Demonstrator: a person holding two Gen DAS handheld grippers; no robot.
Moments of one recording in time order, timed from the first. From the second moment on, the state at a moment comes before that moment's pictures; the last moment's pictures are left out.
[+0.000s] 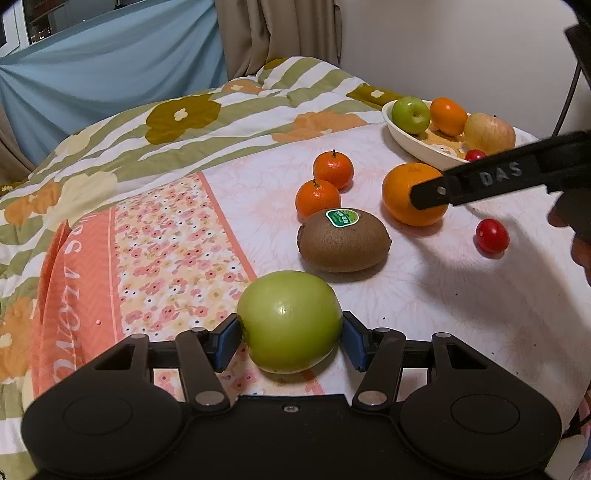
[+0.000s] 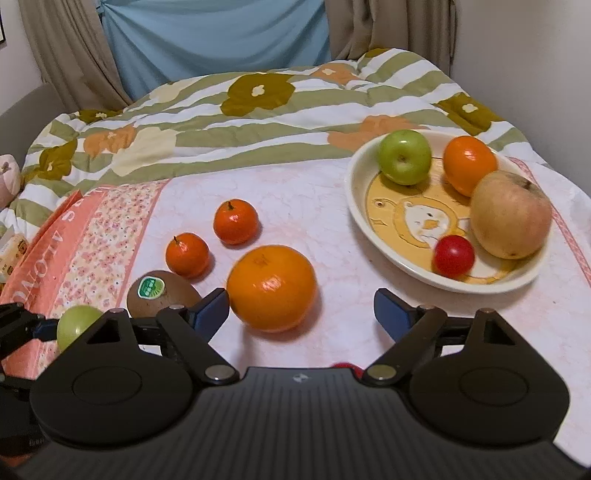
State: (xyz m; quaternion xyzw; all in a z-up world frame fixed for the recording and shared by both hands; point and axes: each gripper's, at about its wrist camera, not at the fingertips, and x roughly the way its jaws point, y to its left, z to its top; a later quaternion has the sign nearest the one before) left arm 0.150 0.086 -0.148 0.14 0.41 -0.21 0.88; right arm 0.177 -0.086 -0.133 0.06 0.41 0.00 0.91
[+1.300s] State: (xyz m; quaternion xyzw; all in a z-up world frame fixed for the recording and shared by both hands) left arm 0.130 0.022 -0.064 0.11 0.36 -0.17 0.91; right arm 0.167 -0.134 -0.070 0.02 0.38 0.08 0.92
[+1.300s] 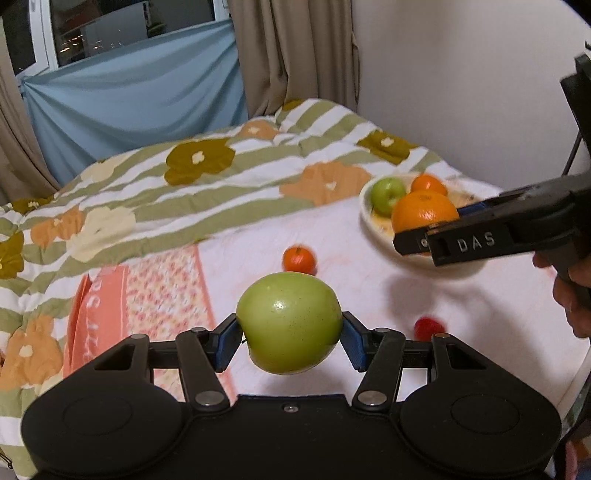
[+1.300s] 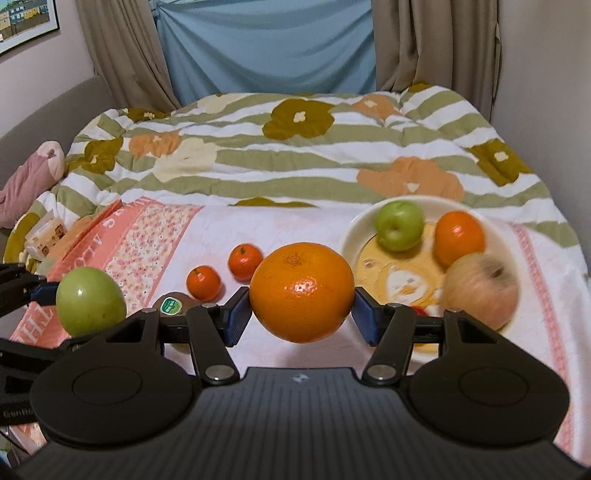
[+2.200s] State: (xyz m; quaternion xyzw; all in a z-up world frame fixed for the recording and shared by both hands) left arm 0.197 -0.146 -0.086 0.10 0.37 -0.14 0.91; right arm 0.228 -0.289 -0.061 -0.01 0.36 0.15 0.92
